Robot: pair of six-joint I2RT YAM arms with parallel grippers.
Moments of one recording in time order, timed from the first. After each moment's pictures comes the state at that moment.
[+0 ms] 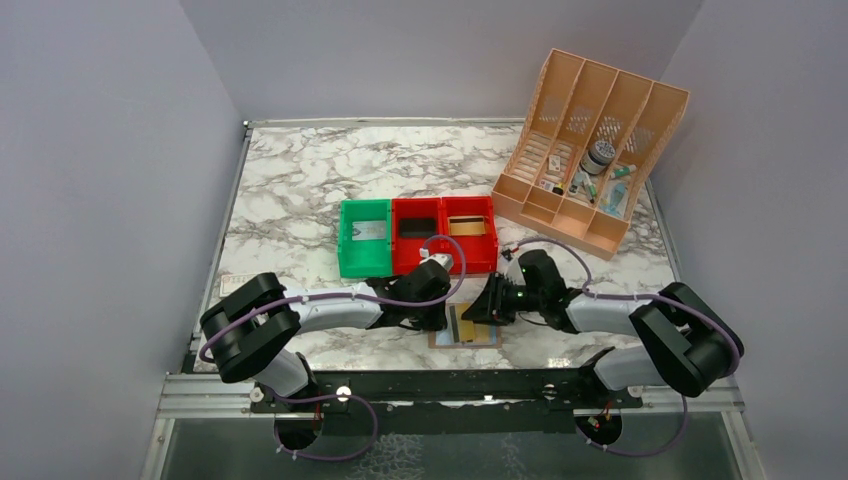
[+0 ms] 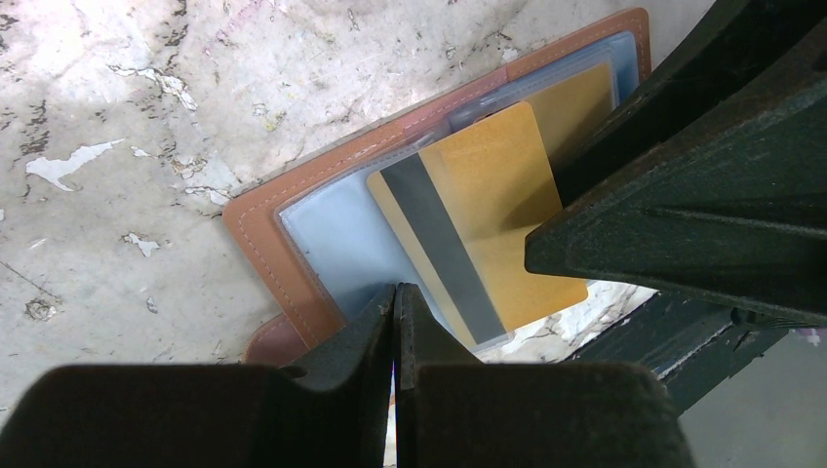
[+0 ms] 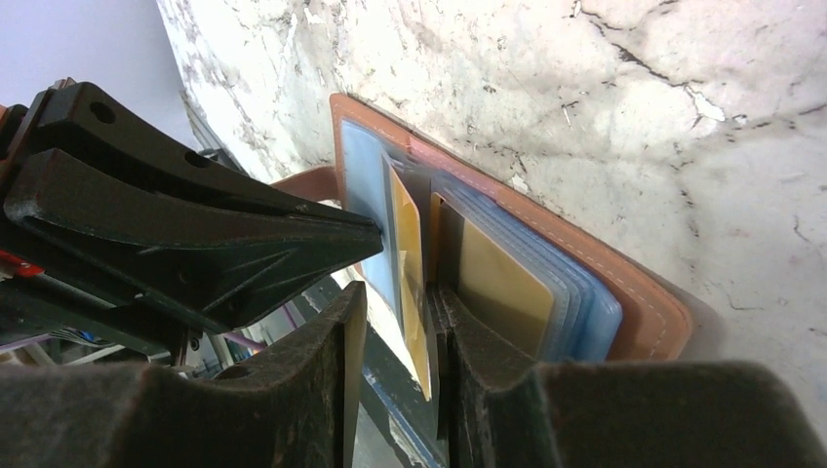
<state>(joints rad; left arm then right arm) -1.03 1.50 0.69 -0.12 0.03 -0.78 0.58 1.36 0.30 0.34 -0.58 0.93</state>
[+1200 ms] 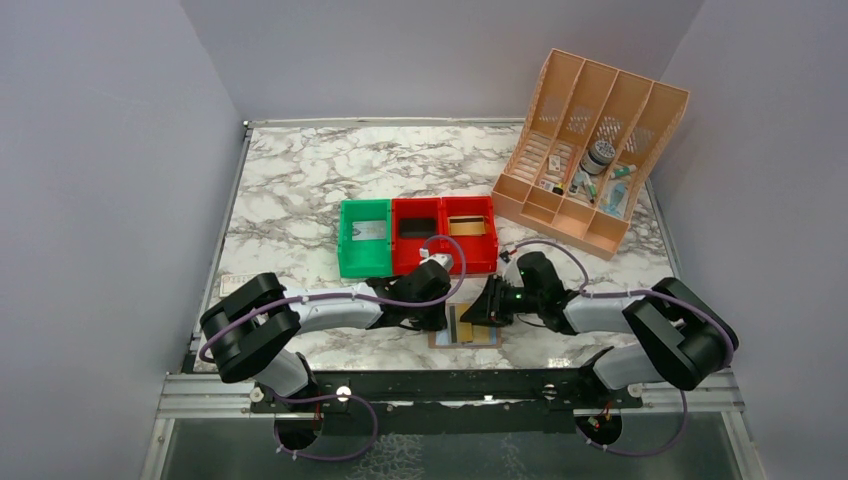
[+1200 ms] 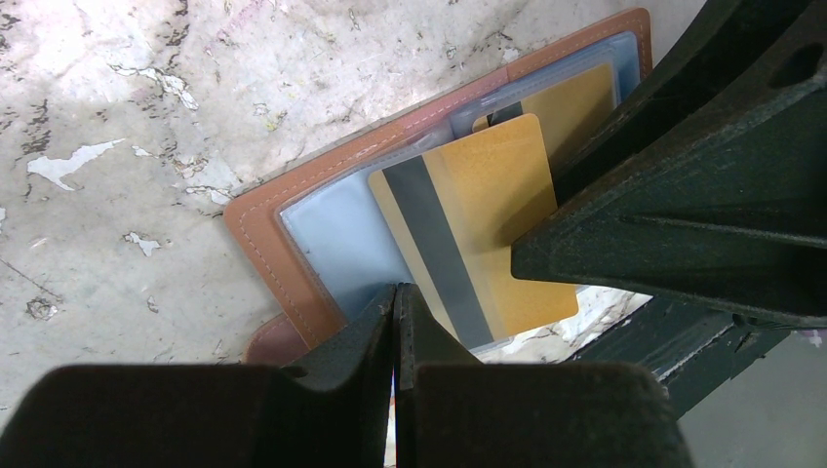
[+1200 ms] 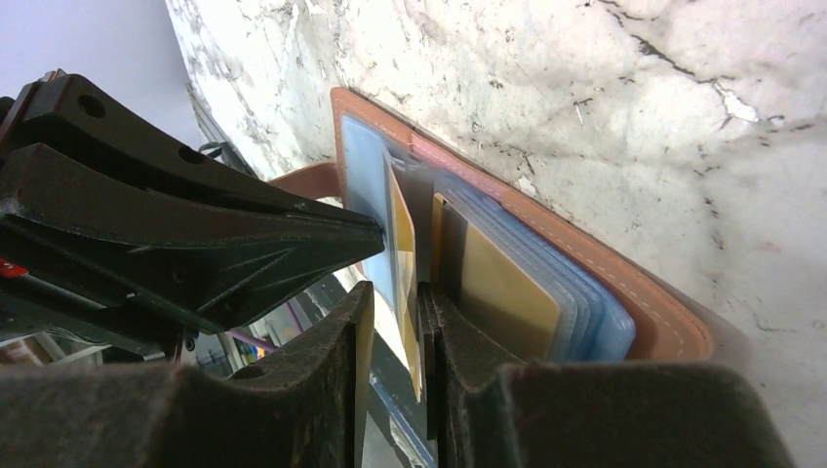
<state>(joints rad) -1.03 1.50 0.69 -0.12 0.02 -0.78 0.60 1.40 0.28 0.42 -0.59 0.95</state>
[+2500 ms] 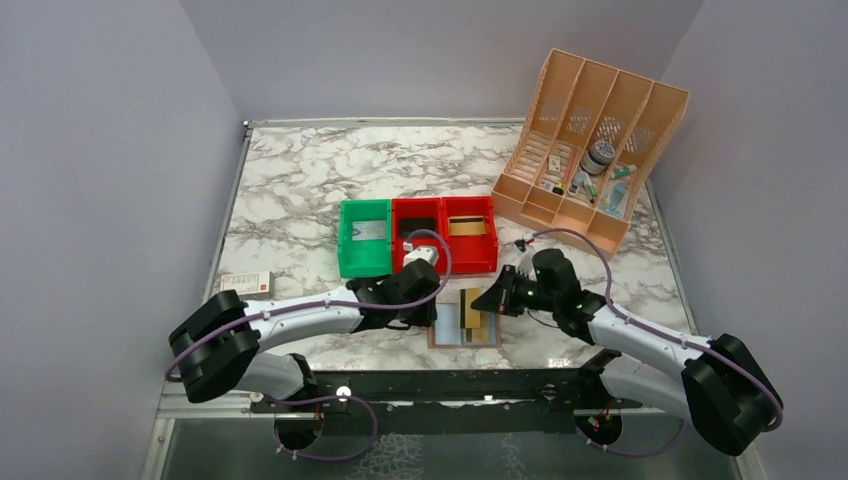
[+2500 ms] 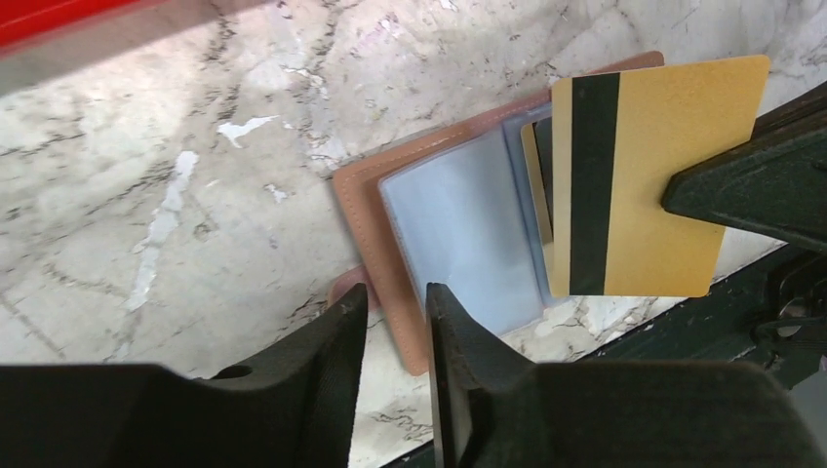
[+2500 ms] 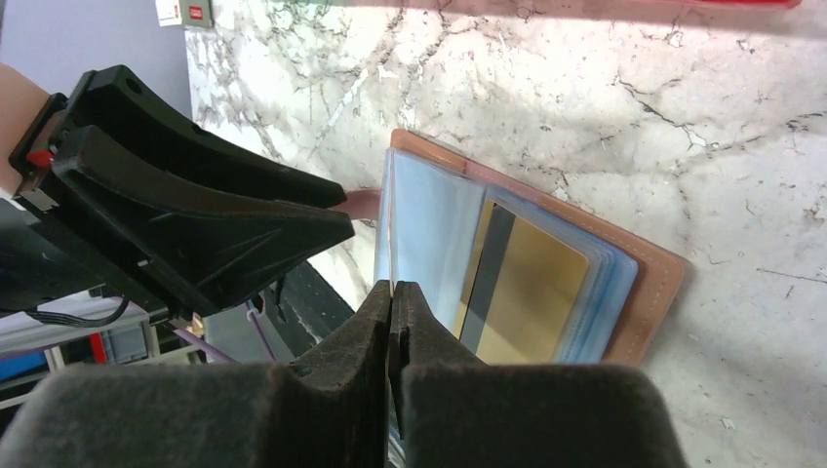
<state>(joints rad) -1.04 1.35 0.68 -0.26 -0.12 -0.77 0.60 1.05 0.31 0.15 -0.43 0.87</state>
